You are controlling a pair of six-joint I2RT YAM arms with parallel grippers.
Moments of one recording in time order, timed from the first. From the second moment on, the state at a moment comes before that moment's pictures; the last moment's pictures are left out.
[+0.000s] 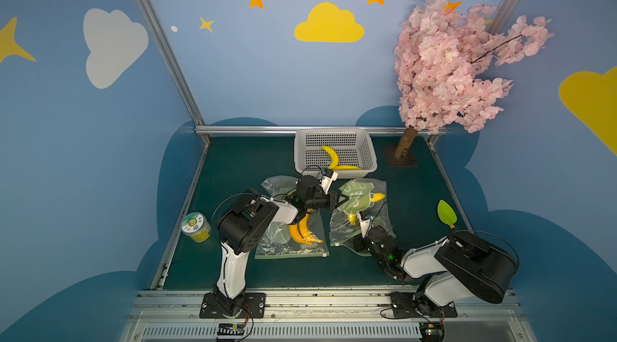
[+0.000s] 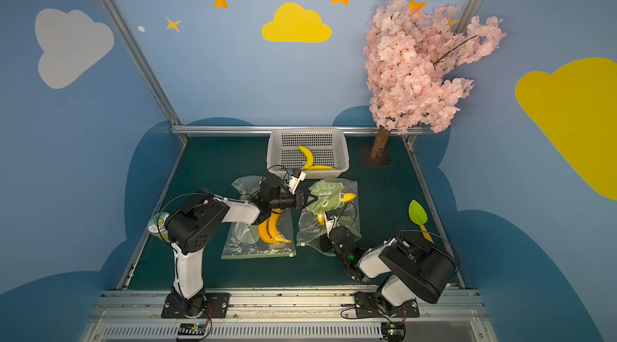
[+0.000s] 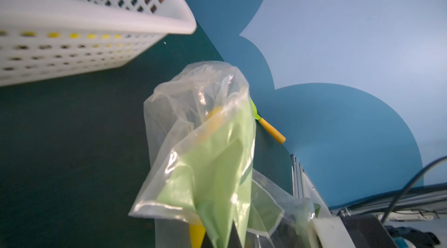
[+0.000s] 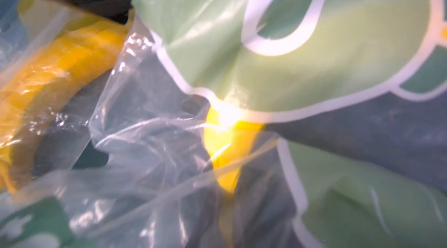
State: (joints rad) left arm -0.62 2.00 0.97 0.71 0.65 -0.63; right arm 0.87 1.47 0.16 0.77 0.26 0.31
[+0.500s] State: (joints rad) left arm -0.58 2.02 1.08 0.51 0.50 -0.62; right arm 0.96 1.03 0.23 0.13 0.10 0.47
